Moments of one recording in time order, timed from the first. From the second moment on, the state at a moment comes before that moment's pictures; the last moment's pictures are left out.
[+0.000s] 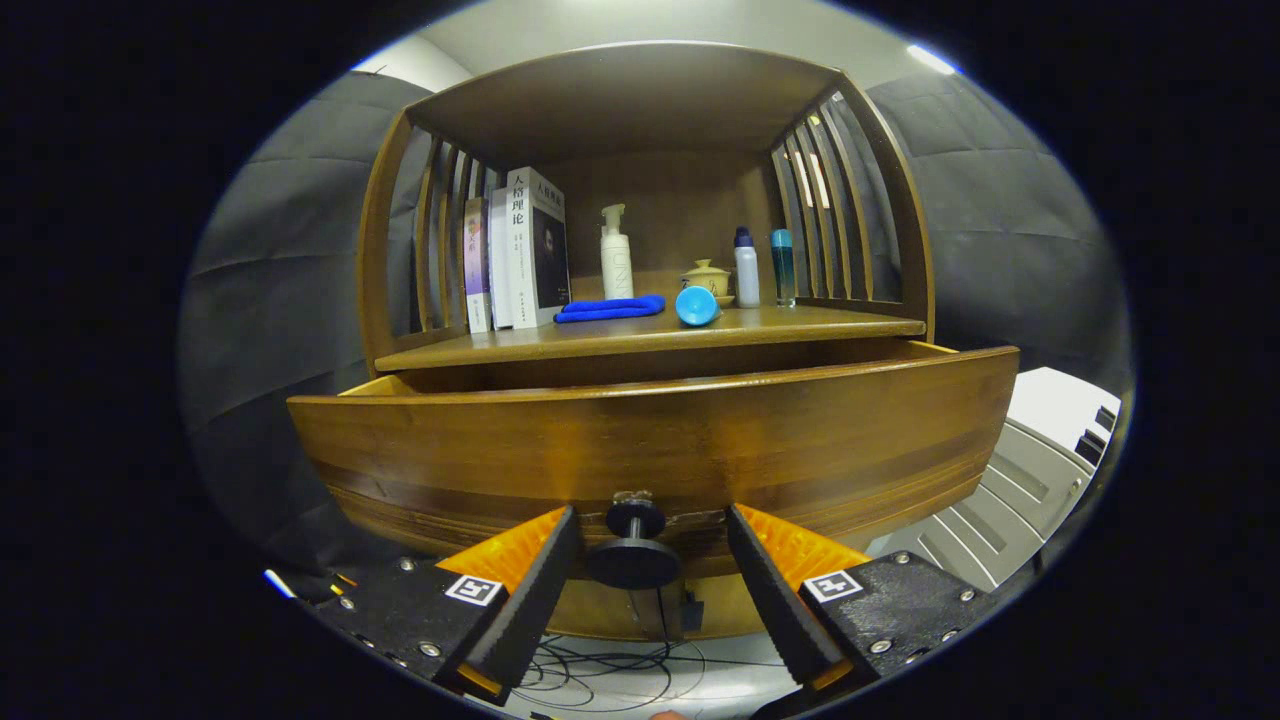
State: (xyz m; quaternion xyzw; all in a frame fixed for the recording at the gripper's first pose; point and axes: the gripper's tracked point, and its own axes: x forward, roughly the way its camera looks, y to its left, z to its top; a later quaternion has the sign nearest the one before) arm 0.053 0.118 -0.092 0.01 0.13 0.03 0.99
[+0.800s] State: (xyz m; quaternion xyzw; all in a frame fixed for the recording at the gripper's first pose) arm 0.101 0.123 -0.096 0.00 0.13 0.03 0.99
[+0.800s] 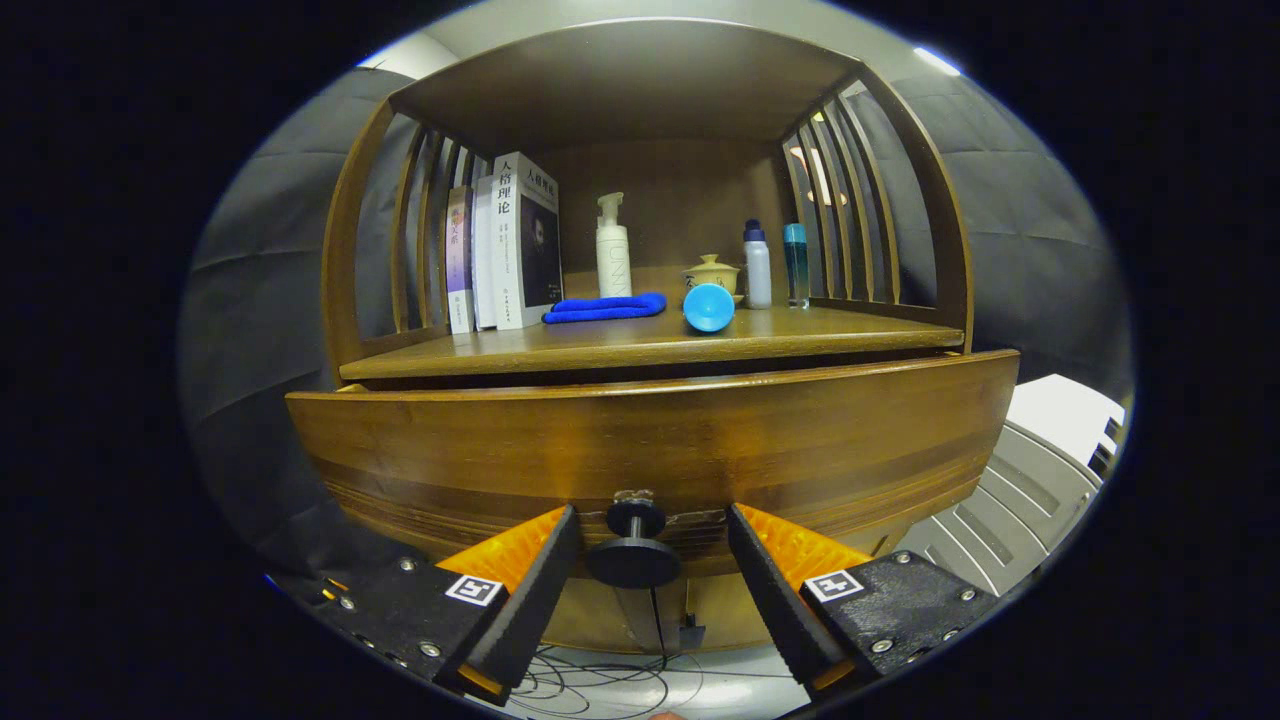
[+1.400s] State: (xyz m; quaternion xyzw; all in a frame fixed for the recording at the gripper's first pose) arm 0.137 0.125 -0.098 0.00 0.14 0.03 0.99
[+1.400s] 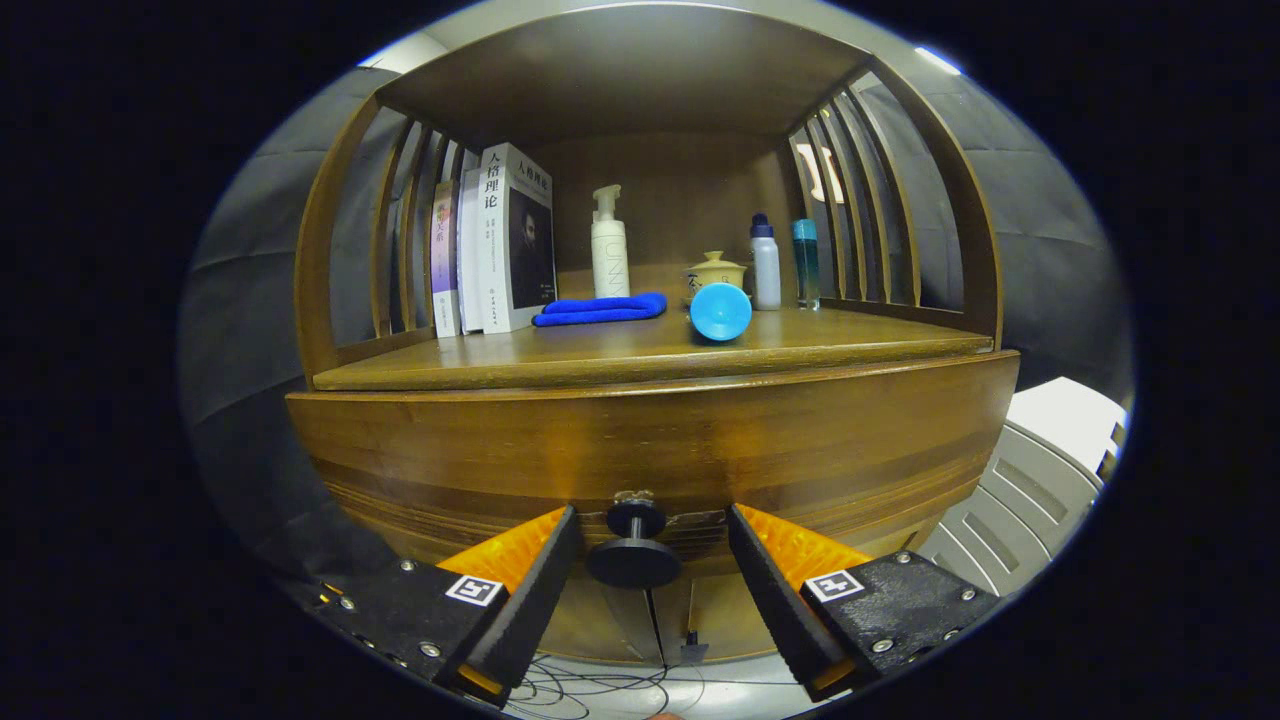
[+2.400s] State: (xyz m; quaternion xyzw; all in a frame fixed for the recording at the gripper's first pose) arm 0.096 0.103 -0.047 0.02 0.10 0.04 0.99
